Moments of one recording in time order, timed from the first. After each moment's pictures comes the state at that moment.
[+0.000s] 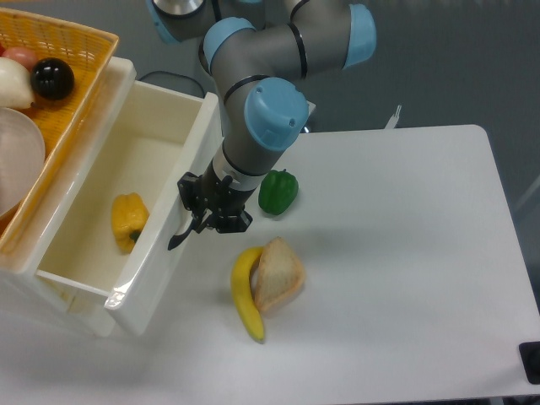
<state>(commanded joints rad) 2.38 -1.80 -1.61 -1.39 1.10 0.86</state>
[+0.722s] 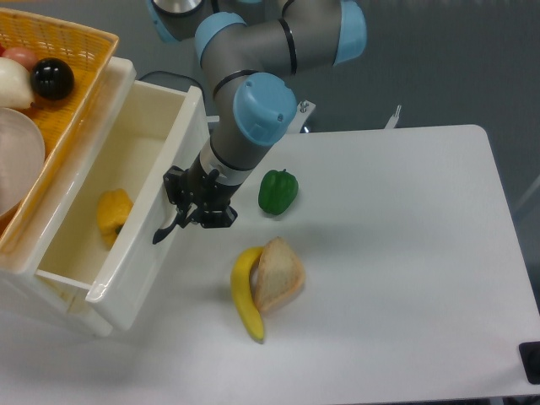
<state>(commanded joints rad) 2.35 -1.78 -1.61 -1.39 1.07 0.83</state>
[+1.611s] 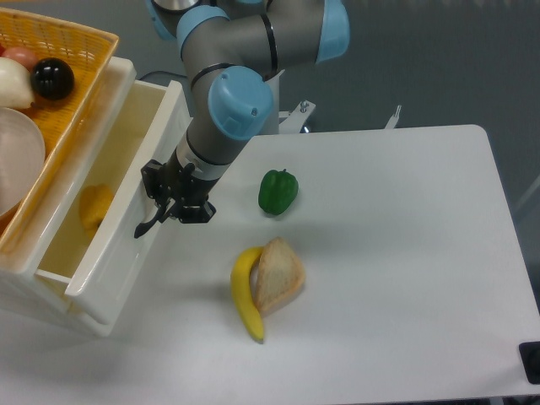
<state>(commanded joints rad) 2.31 -1.77 -1.62 -1.39 1.06 0.82</state>
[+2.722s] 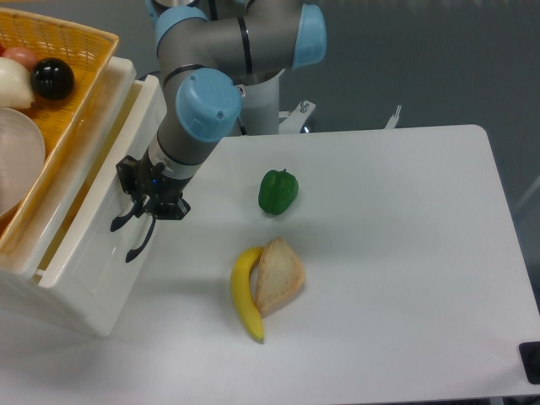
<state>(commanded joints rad) 2.23 -1.77 -1.62 -1.39 1.06 0.77</state>
